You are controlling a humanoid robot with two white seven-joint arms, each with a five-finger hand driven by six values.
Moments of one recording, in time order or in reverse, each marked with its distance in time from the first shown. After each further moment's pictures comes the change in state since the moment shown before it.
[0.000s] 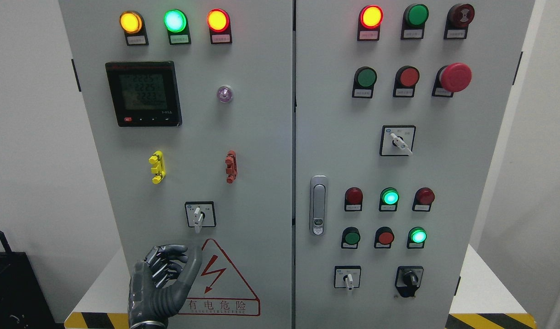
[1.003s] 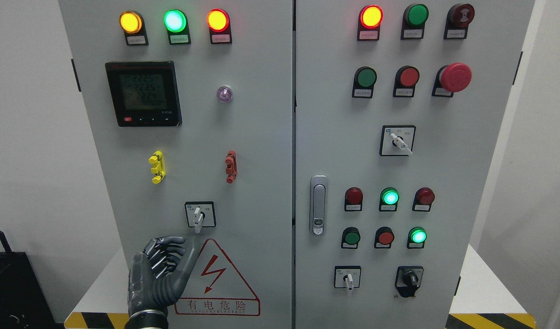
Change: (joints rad) left arm -0.048 -0.012 0.012 0.012 0.000 0.043 0.003; right arm 0.000 0.000 0.000 0.000 0.000 0.000 -0.003
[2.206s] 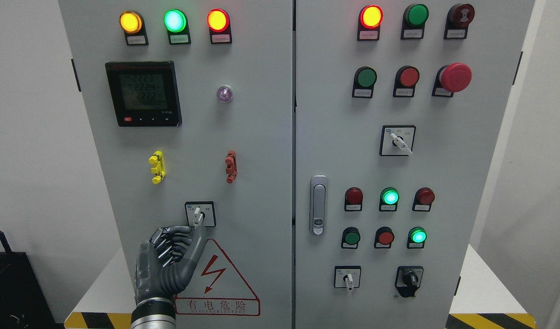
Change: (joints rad) left arm -0.051 -0.007 -0.031 0.004 -0.012 0.057 0.027; right arm 0.000 0.000 0.000 0.000 0.000 0.000 -0.001
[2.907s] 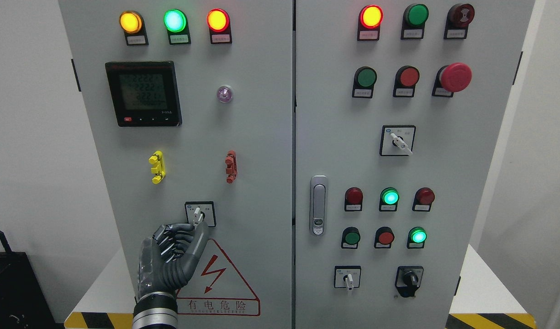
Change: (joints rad) left arm -0.030 -0.002 -0.003 0.003 -0.003 0.060 0.001; right arm 0.000 0.000 0.000 0.000 0.000 0.000 -0.002
